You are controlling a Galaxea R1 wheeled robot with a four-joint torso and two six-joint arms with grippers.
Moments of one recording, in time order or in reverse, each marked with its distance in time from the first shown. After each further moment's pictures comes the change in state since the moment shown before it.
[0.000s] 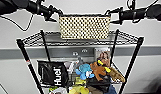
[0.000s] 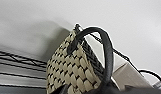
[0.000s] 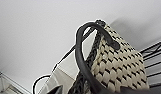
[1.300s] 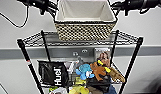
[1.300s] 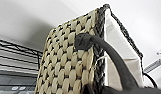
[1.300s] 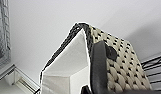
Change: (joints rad) left arm -0.118 -0.071 0.133 -0.105 0.073 -0.085; right arm 0.124 -0.036 0.082 0.002 -0.028 0.053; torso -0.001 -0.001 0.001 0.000
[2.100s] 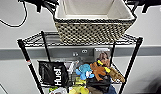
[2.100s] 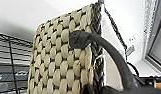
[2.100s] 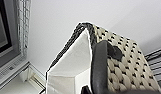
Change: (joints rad) left arm -0.094 -0.138 0.302 -0.115 -0.074 -0.016; right arm 0.102 -0.235 0.293 0.018 0.021 0.089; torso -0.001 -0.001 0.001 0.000
